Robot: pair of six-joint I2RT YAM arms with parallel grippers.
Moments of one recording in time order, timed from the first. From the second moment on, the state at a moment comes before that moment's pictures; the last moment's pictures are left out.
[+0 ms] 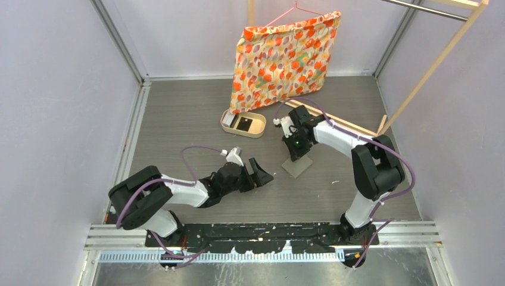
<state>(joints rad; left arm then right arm) -0.95 1.46 0.39 0.60 -0.07 -1.12 0.47 1.74 1.14 -0.66 -0.12 -0.22</state>
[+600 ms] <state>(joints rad) -0.96 1.81 0.59 0.85 -0.07 -1.16 0.31 1.63 1.13 -0.67 -0.53 -0.13</state>
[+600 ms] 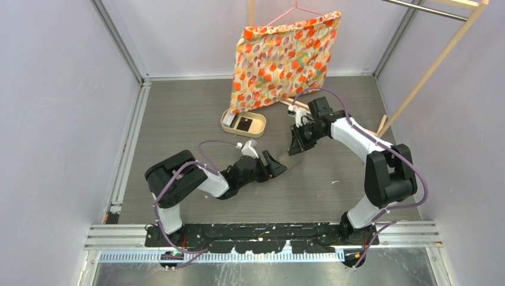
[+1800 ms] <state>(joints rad) -0.97 1.57 0.47 0.91 0.13 -0.32 0.30 1.52 1.14 -0.96 -0.68 -0.55</state>
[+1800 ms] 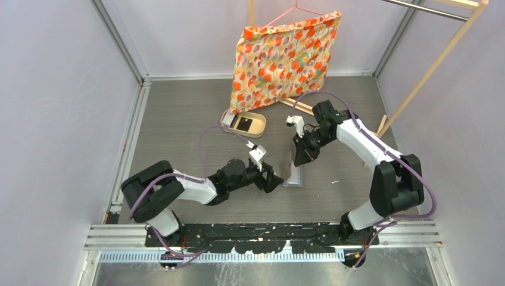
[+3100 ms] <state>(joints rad) -1.10 1.57 0.45 0.66 -0.55 -0.96 0.28 1.53 1.16 -0.87 -0.76 -0.39</state>
